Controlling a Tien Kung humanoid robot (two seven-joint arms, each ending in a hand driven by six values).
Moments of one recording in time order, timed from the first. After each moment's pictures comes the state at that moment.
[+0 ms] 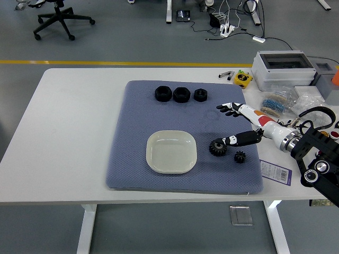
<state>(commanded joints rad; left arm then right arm) -0.05 0.00 -1.23 -0.18 0.85 0.13 0.21 0.67 -0.44 0.65 1.28 -1.64 -0.06 -0.01</state>
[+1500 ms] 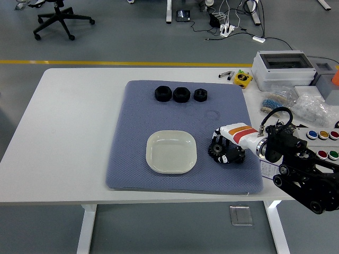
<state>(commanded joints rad) -0.05 0.00 -1.23 -0.18 0.86 0.14 0.22 0.81 -0.30 0.42 0.95 -1.81 -0.08 0.01</state>
